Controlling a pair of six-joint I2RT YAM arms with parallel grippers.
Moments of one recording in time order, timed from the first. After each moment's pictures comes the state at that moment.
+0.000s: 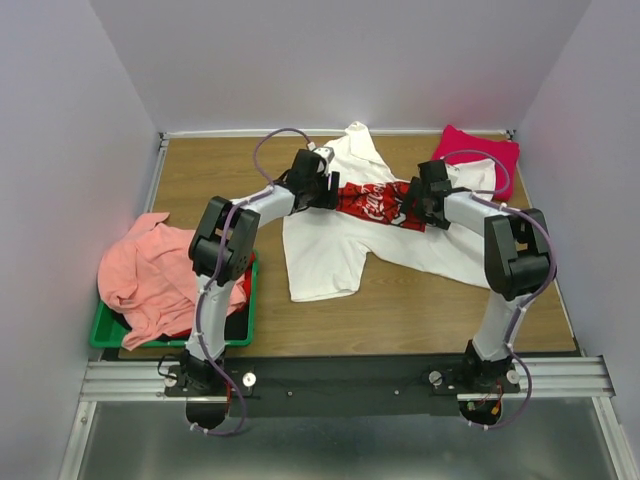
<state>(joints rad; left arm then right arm) -0.46 2.15 1.49 -0.03 0.13 -0.25 0.21 1.89 1.19 -0.26 0.26 0.54</state>
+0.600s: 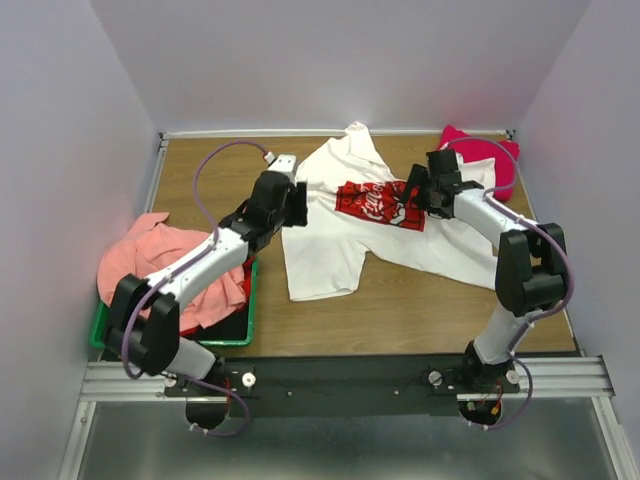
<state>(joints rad) -0.51 1.51 1.09 -0.11 -0.14 -0.28 0.21 1.80 1.23 -0.31 0.17 0.50</state>
